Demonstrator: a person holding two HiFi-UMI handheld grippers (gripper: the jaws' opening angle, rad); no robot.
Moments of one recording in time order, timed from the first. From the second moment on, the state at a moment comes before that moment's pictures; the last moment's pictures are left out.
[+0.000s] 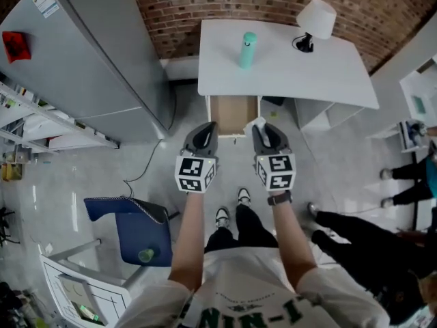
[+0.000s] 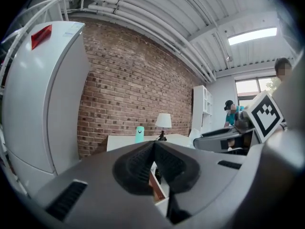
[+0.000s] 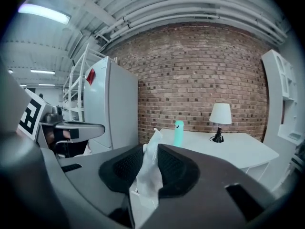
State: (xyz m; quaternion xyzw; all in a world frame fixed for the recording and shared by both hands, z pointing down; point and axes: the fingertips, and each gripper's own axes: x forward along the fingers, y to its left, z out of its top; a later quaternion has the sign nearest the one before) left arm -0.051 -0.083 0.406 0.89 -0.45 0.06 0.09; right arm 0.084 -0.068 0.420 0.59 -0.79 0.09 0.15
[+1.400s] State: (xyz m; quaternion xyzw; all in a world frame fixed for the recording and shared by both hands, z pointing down) left arm -0.013 -0.246 0.698 0.87 -0.44 0.14 0.19; right arm 0.082 -0.260 0.786 0.43 -0.81 0.19 0.35
